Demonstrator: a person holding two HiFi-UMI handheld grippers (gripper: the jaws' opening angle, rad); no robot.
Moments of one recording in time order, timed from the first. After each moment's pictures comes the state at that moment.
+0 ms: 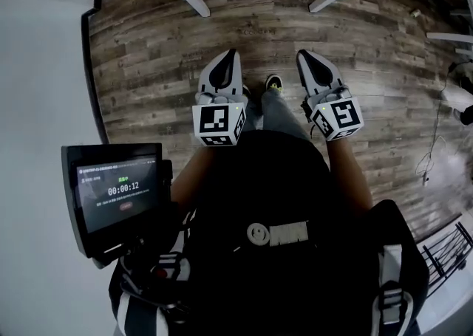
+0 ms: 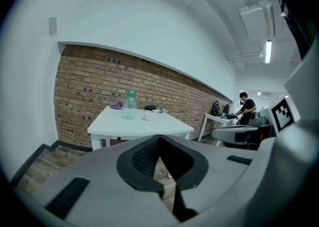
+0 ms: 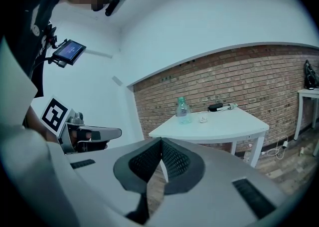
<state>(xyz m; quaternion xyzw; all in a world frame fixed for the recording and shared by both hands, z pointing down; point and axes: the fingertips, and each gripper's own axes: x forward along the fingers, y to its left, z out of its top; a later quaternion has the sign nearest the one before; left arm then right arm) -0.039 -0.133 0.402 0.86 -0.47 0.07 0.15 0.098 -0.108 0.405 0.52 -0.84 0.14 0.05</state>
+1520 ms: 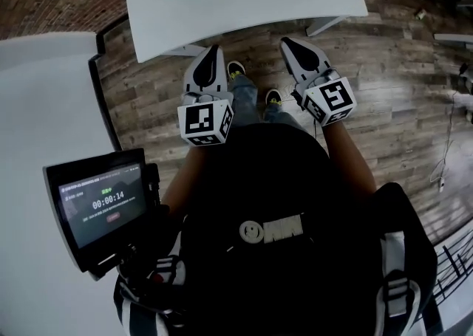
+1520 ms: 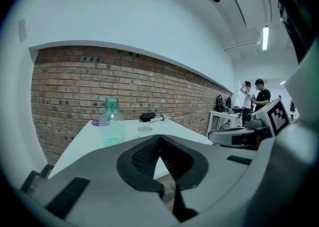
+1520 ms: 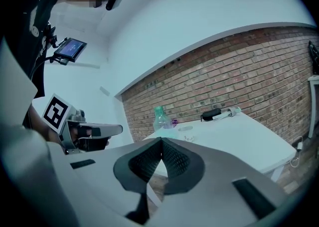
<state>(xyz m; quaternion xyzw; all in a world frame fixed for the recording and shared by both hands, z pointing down) 0.060 -0.397 0.384 0.87 -0.46 0.11 0.11 0.190 -0.372 0.411 0.51 -0.84 0.16 0.01</state>
